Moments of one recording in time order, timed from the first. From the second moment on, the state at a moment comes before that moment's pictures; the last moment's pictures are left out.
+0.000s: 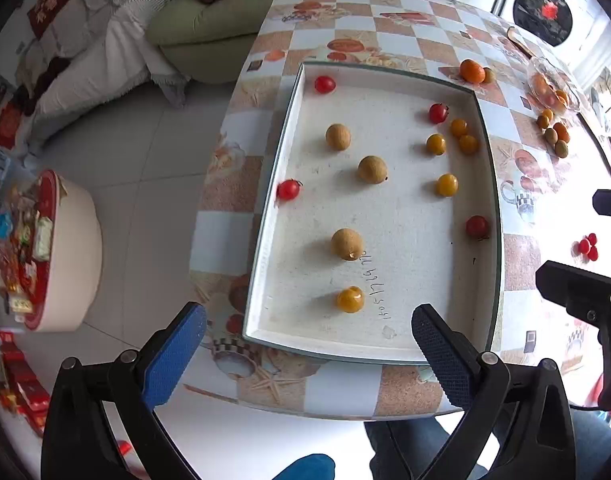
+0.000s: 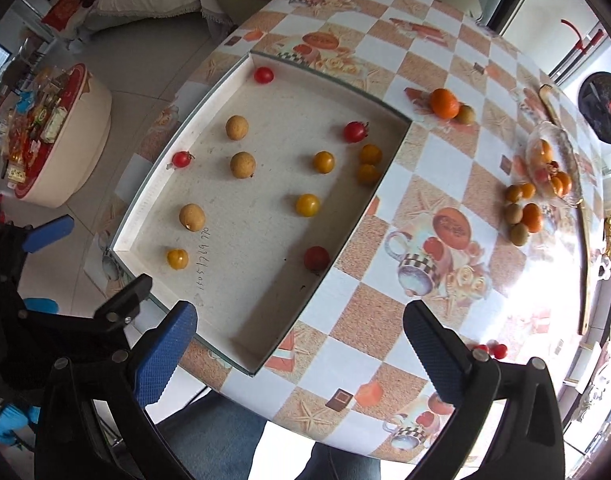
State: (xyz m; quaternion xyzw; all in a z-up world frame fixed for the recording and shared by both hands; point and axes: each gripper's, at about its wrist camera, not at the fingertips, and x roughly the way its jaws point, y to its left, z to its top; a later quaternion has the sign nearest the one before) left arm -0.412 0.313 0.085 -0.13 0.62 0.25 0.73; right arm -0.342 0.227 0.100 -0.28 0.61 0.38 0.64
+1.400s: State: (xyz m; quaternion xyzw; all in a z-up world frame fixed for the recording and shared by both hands) left arm -0.405 0.301 0.106 -0.09 0.62 0.24 0.74; right arm -0.350 0.222 0.121 -0.28 0.58 0.37 0.66
